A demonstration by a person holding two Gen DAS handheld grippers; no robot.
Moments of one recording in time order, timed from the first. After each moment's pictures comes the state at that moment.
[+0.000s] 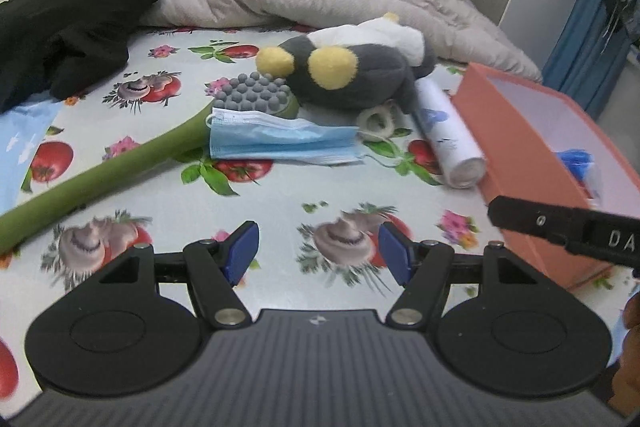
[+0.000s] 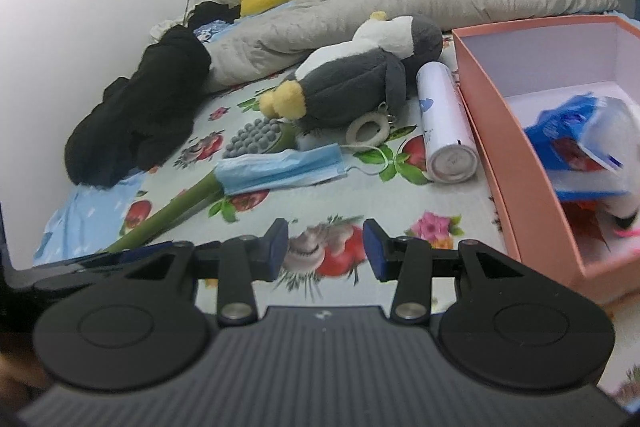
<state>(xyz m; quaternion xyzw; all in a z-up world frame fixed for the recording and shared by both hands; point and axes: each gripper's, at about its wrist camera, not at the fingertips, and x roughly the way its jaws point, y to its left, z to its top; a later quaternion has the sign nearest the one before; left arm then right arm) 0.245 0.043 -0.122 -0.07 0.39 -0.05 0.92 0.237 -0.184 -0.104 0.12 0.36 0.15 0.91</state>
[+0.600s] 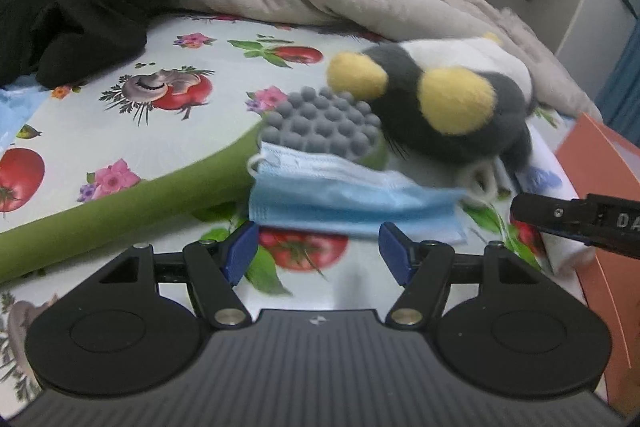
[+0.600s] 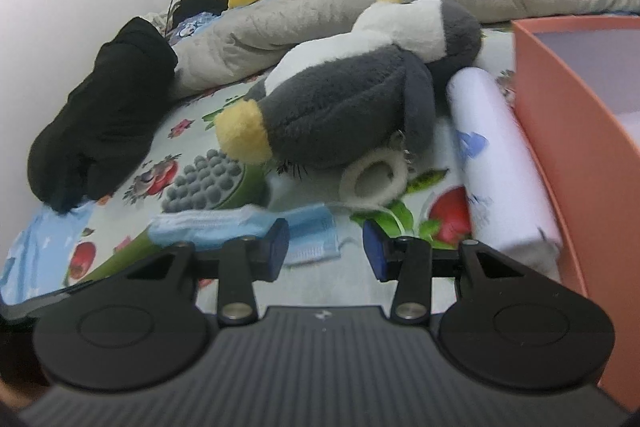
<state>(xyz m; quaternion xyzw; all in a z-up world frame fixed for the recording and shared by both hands) 0.364 0.089 -0.193 -0.13 0.37 0.02 0.92 0.375 -0.152 -0.159 0.11 0.37 0.14 0.91</state>
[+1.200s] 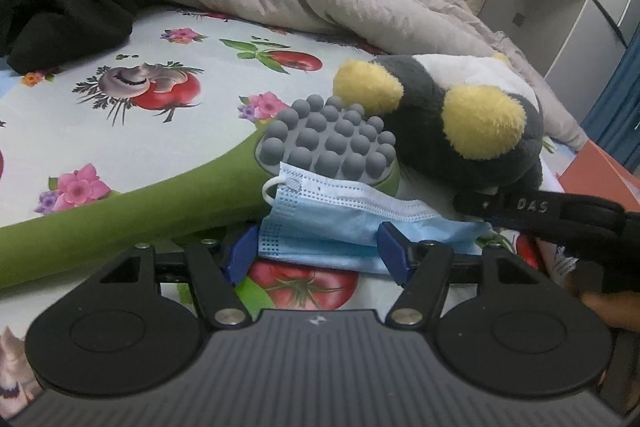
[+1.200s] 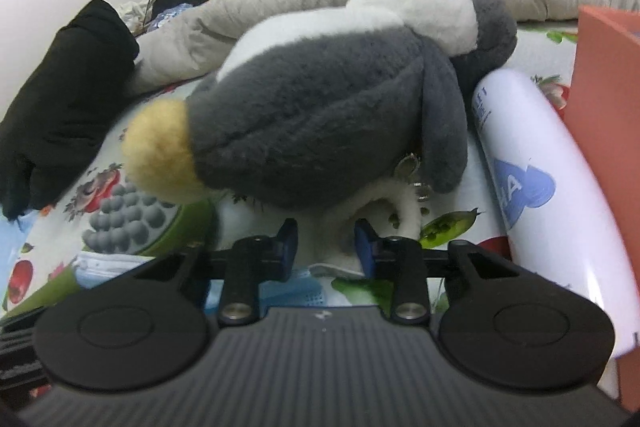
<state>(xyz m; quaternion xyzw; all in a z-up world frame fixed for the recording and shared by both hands) 0.389 0.106 -0.219 -0.16 0.34 -0.01 0.93 0.444 -0.133 -0.205 0.08 0.37 0.12 0.92</state>
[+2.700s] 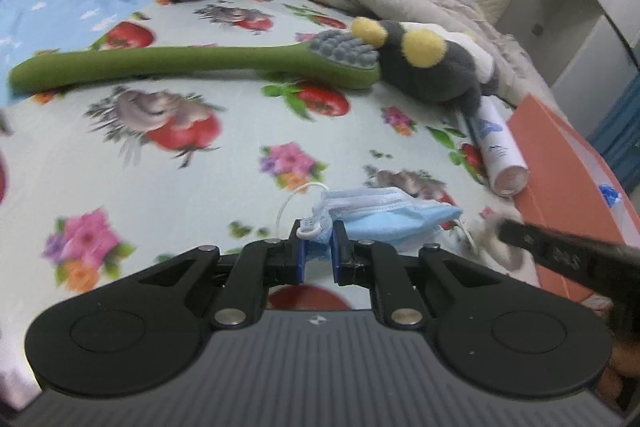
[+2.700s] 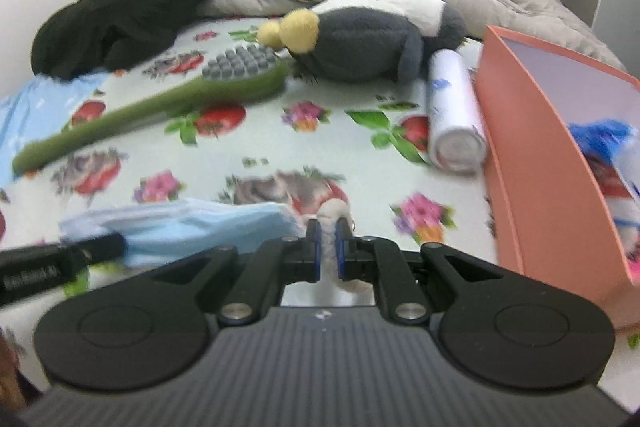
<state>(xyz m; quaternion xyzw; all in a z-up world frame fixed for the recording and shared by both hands) 0.161 0.077 -0.183 -0.21 0.36 0.05 0.91 0.222 -0.143 -0.147 -0.06 0.38 0.13 0.92</state>
